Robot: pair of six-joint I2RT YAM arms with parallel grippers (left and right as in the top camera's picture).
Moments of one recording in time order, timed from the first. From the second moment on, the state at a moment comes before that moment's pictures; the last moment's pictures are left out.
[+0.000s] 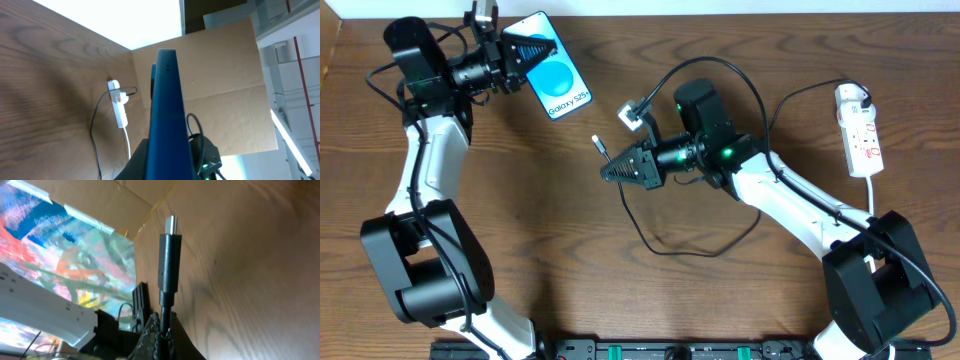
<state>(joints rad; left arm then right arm) 0.25 1.84 1.36 0.31 1.46 -1.11 0.58 1.79 1.21 0.00 -1.07 0.38</state>
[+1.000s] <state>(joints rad) 0.19 1.84 1.36 0.31 1.43 -1.11 0.58 1.79 1.21 0.20 -1.05 0.58</state>
